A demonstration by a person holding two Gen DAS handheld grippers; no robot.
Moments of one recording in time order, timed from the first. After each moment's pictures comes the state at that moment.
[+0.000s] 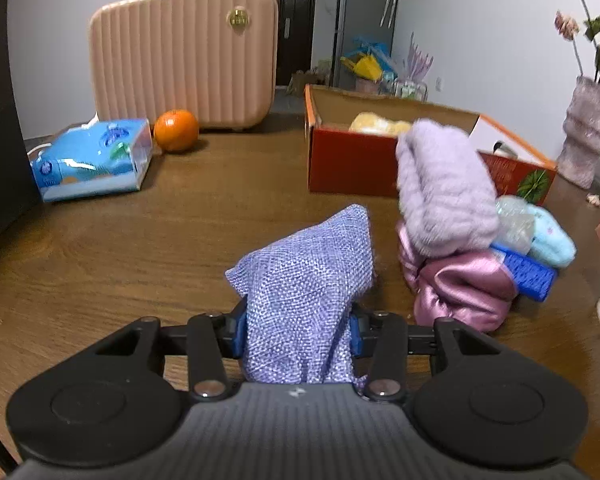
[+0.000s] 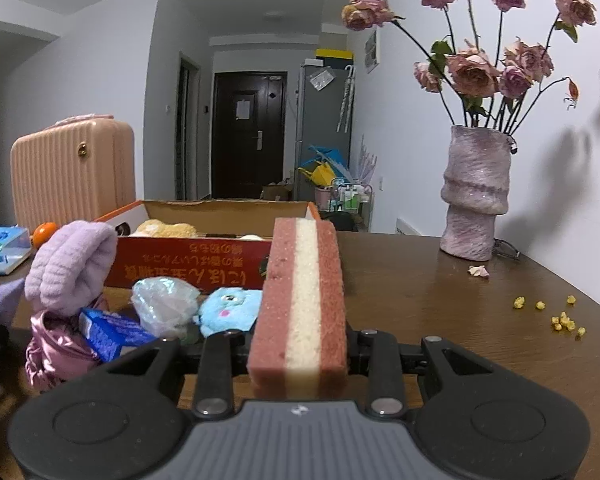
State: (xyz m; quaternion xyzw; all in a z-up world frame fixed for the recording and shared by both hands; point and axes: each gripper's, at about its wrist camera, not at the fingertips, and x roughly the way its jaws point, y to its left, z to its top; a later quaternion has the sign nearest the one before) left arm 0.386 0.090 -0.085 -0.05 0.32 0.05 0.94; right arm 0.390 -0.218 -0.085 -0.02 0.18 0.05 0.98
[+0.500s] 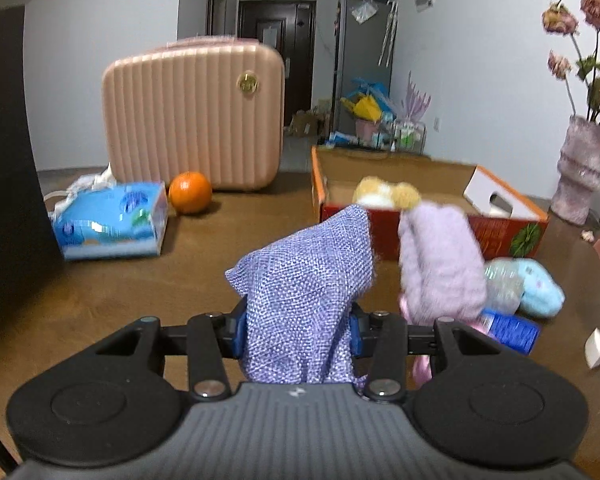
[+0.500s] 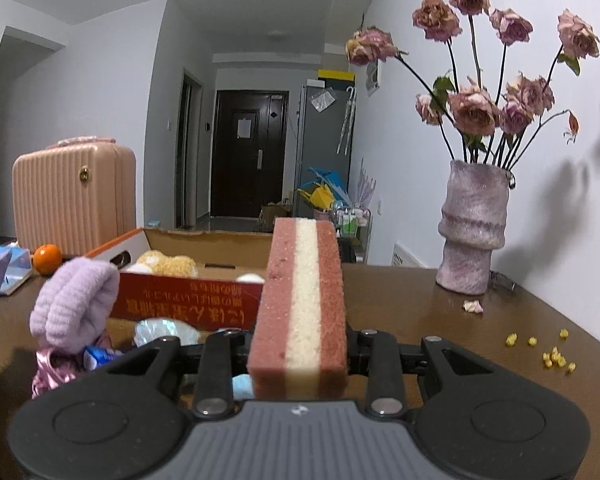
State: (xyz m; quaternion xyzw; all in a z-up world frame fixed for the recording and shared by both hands) left arm 0.382 0.101 -0.041 -0.04 0.26 0.06 0.96; right arm 0.394 -0.215 -0.055 -0.03 0.15 0.05 0.99
